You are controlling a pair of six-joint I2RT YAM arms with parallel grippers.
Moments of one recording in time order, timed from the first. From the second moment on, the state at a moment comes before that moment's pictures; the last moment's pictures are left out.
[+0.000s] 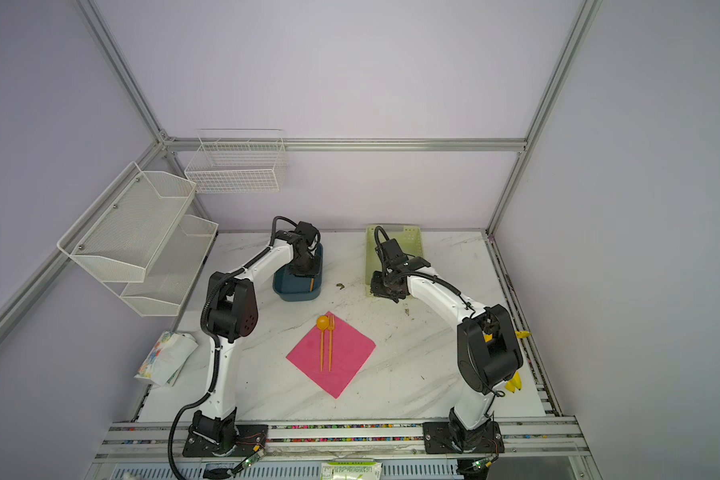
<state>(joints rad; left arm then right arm) -0.33 2.33 2.07 -0.98 -0.04 -0.25 0.48 1.73 1.38 -0.70 -0.06 0.59</state>
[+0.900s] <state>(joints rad) -0.33 2.43 2.12 -1.00 -0.07 -0.23 0.44 1.73 1.38 -0.70 -0.09 0.57</state>
